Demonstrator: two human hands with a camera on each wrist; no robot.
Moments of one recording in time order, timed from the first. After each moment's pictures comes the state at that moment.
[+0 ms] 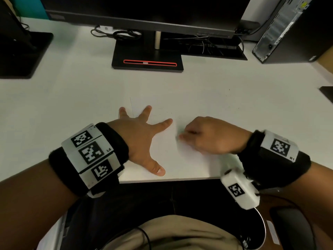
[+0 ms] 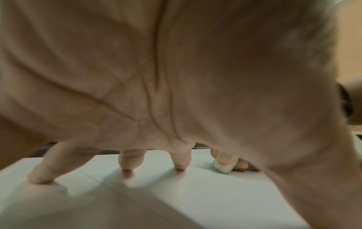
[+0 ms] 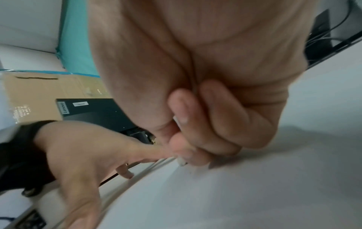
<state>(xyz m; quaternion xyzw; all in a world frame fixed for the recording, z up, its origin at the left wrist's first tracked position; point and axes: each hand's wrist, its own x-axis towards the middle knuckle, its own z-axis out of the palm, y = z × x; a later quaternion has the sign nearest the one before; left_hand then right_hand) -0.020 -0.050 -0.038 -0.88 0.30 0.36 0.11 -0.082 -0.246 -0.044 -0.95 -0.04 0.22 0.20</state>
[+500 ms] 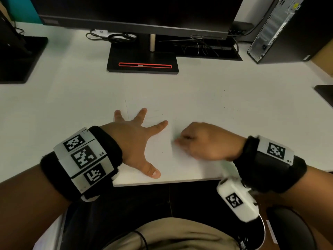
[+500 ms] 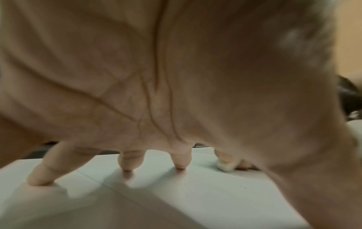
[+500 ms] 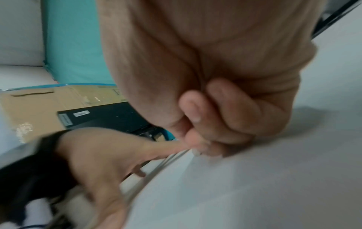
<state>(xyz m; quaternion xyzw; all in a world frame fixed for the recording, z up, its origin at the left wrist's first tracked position) -0.019 -0.051 -0.039 -0.87 0.30 0.37 0.12 -0.092 -0.246 -0.049 -0.95 0.00 0.21 0.24</state>
